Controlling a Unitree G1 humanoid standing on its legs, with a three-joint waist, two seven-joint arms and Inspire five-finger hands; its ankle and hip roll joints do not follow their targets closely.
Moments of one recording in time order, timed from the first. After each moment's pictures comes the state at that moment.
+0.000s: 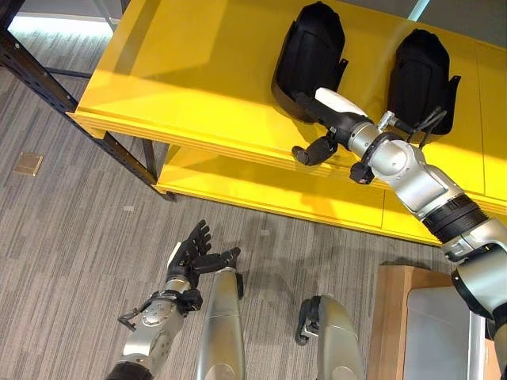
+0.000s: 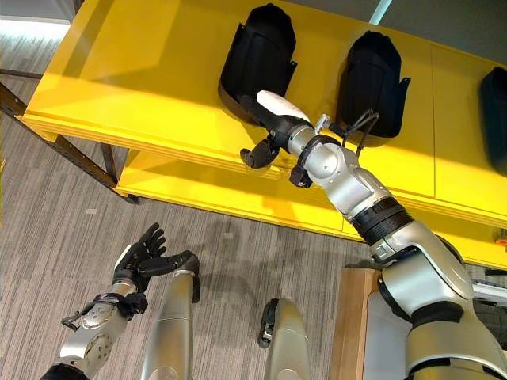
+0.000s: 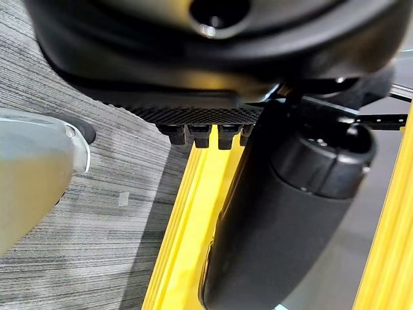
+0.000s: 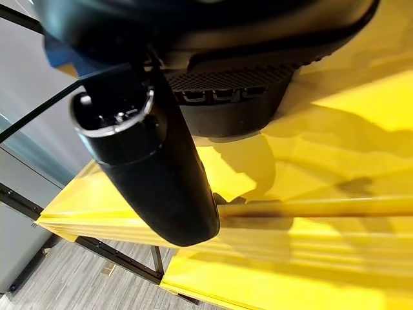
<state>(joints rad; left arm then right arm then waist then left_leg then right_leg) -0.01 0.49 -0.23 0.24 -0.66 -0.07 0.10 -1.11 -0.69 0.69 0.47 -0.01 0.00 0.13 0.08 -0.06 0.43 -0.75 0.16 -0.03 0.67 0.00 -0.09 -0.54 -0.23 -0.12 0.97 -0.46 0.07</state>
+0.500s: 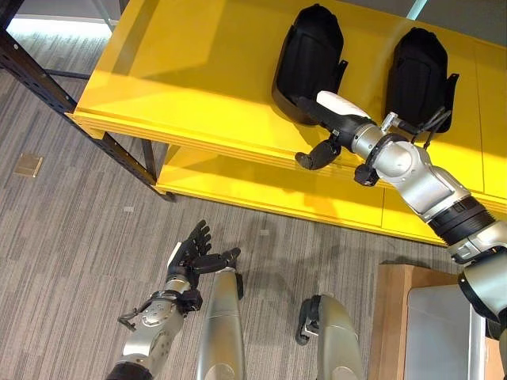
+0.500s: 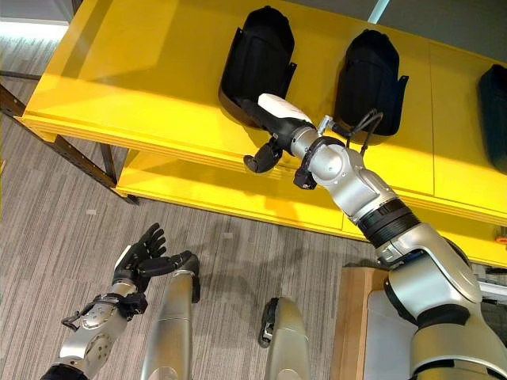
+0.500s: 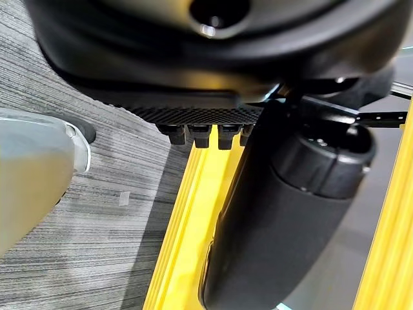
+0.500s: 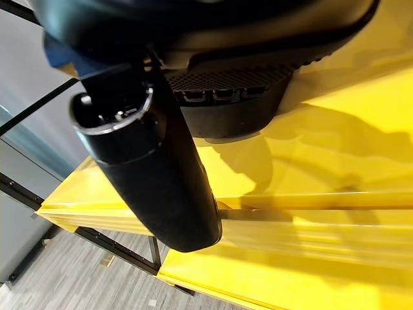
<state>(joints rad) -0.01 0.49 -0.23 0.24 -0.66 -0.07 0.10 -1.09 -0.75 0.69 0.42 -0.01 0.00 0.17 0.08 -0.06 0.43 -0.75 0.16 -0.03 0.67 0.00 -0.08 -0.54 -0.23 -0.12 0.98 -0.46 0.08</state>
